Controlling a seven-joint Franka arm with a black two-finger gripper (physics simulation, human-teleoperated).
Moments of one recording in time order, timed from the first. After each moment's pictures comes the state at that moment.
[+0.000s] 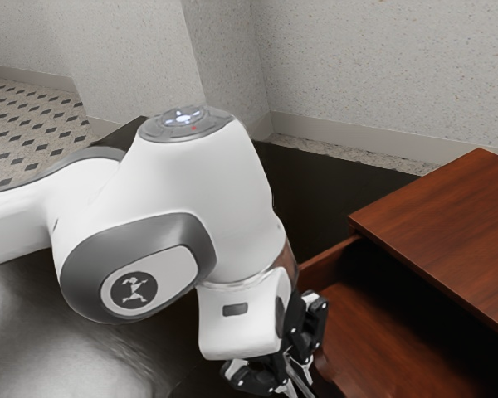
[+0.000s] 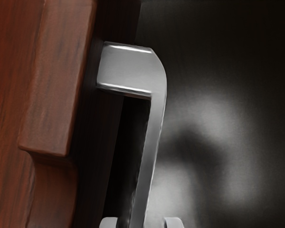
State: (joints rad) arm -0.24 -0.29 -0.23 -2.02 -0.10 1.85 1.33
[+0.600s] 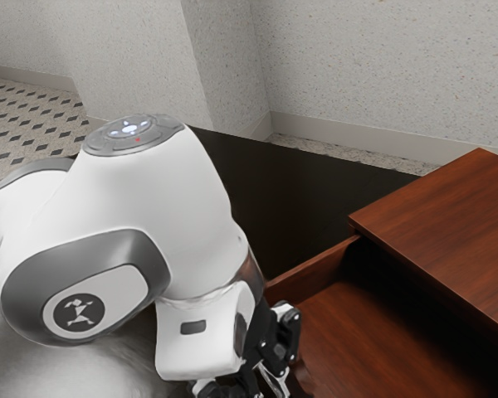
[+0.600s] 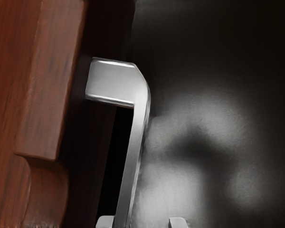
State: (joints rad) arm -0.25 -0.41 -0.23 -2.11 -0.12 1.84 1.33
